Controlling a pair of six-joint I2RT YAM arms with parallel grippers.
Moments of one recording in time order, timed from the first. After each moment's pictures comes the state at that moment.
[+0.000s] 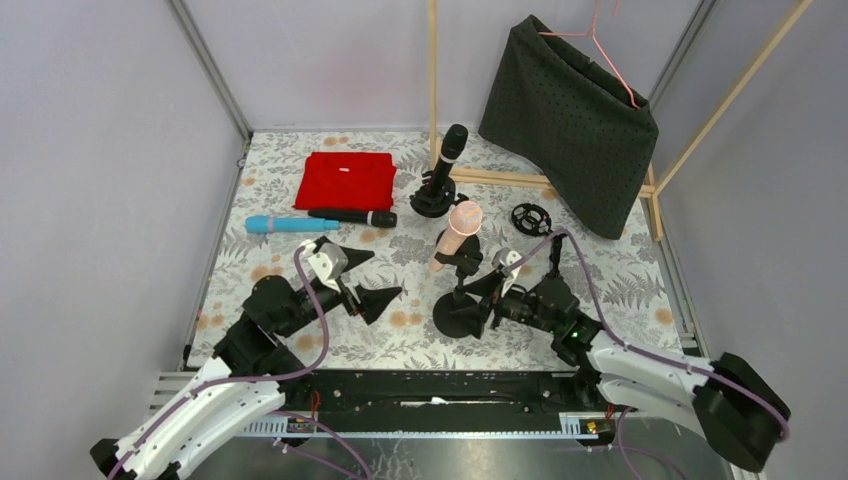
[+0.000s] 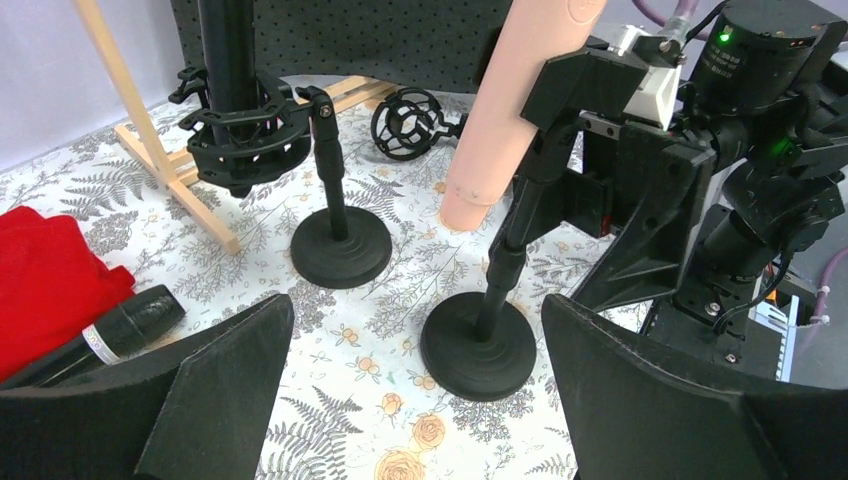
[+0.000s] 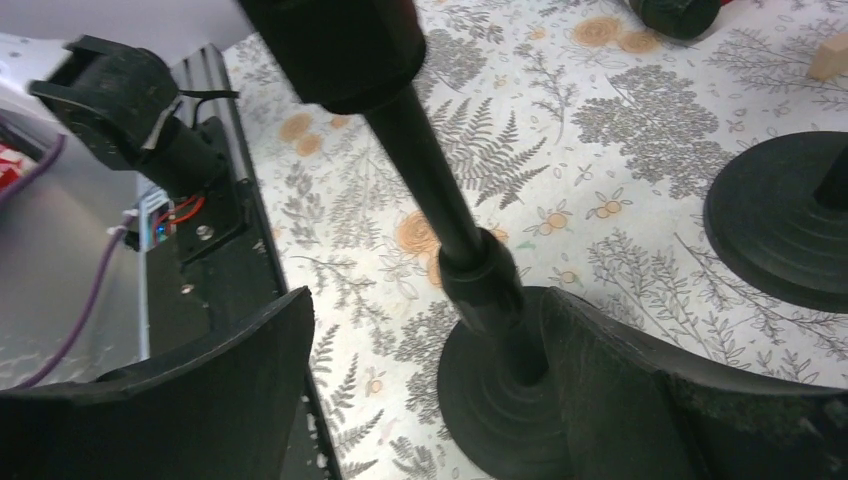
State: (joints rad) left arm -0.74 0.40 0.50 -0.09 0.22 -0.09; right arm 0.80 0.85 0.18 0.55 -0.36 0.30
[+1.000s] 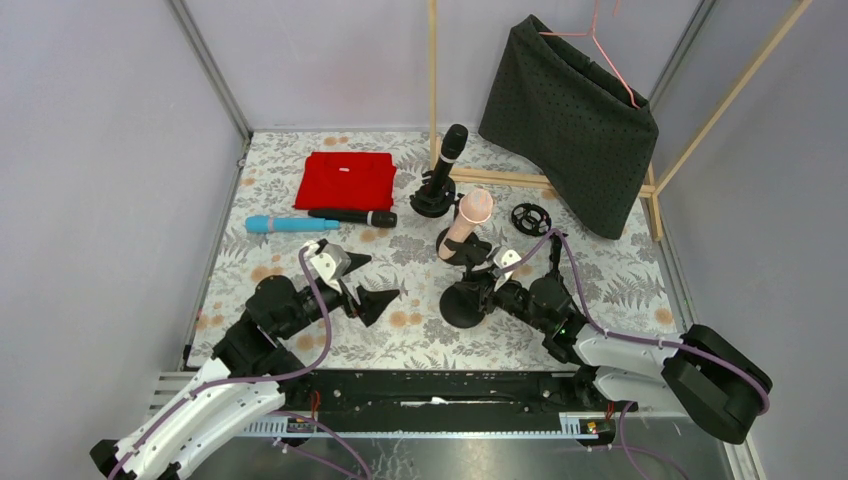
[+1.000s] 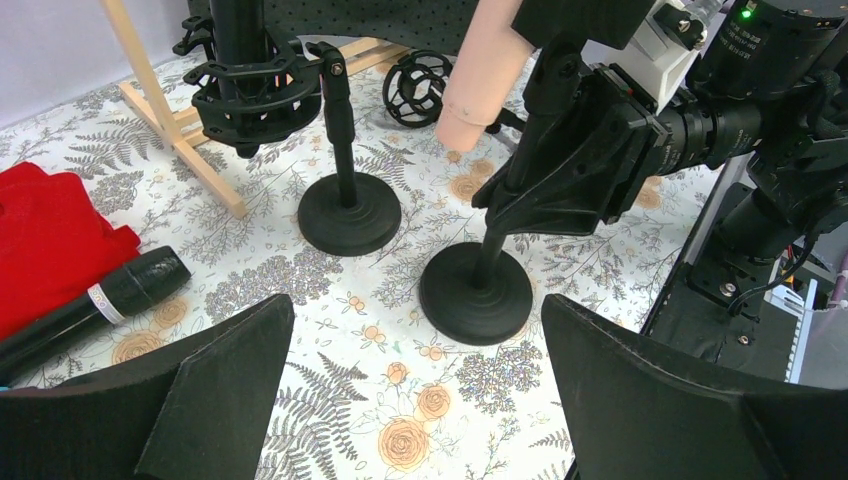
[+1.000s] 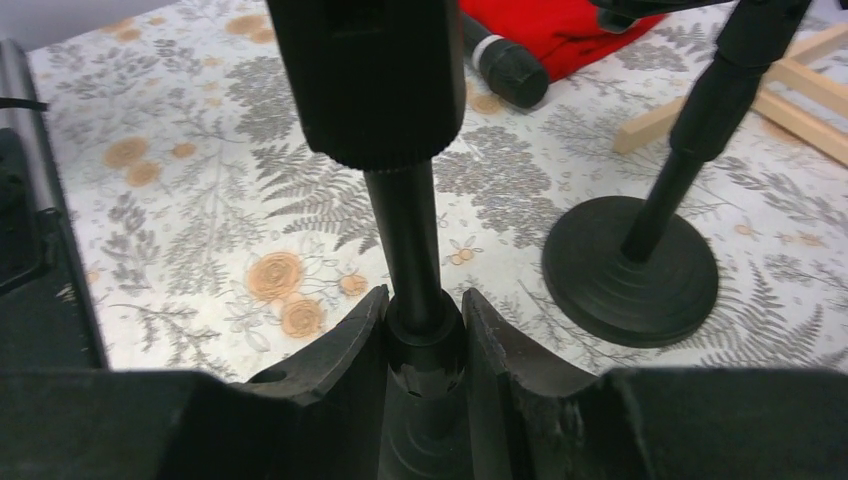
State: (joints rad) left arm -0.74 0.39 0.50 -0.17 0.19 -0.08; right arm 0.82 1.09 0.17 0.84 -0.14 0.06
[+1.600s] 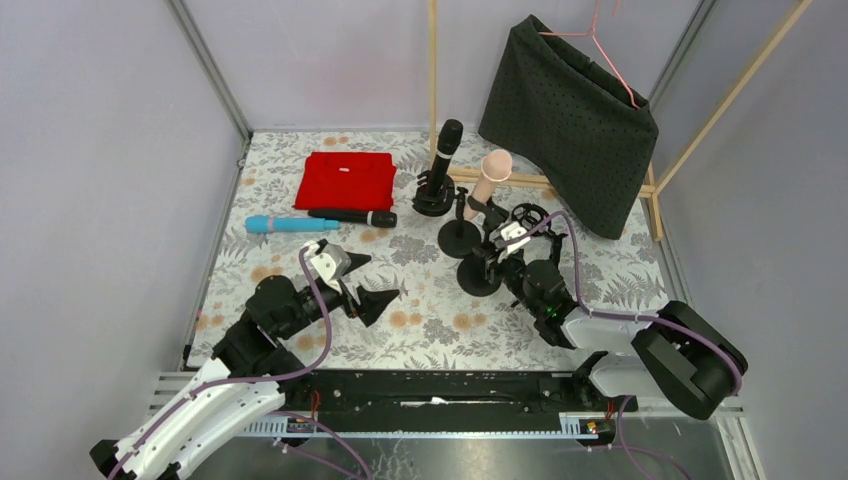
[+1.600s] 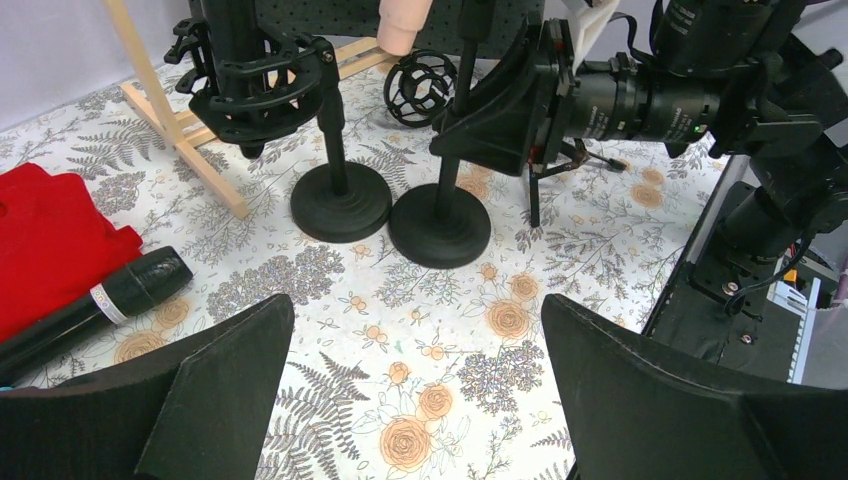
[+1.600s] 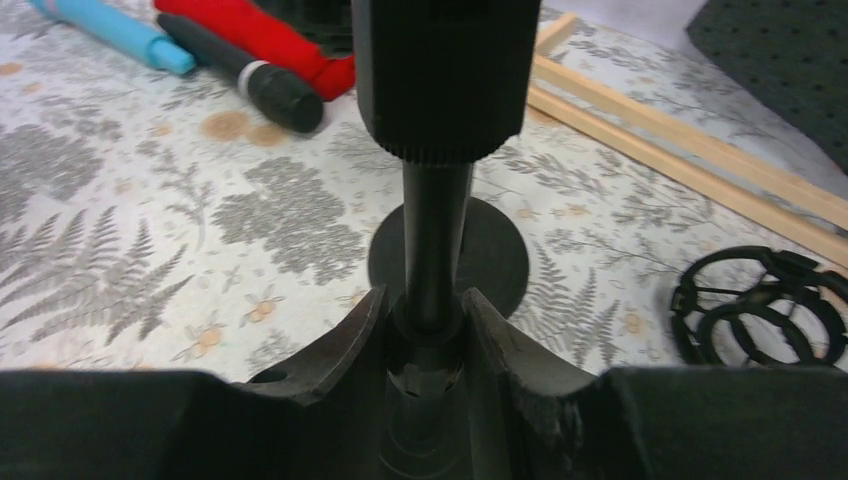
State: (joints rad) left arm -0.74 0.39 0.50 -0.17 0.19 -0.08; right arm 0.73 1.26 0.25 0.92 0.14 -0.03
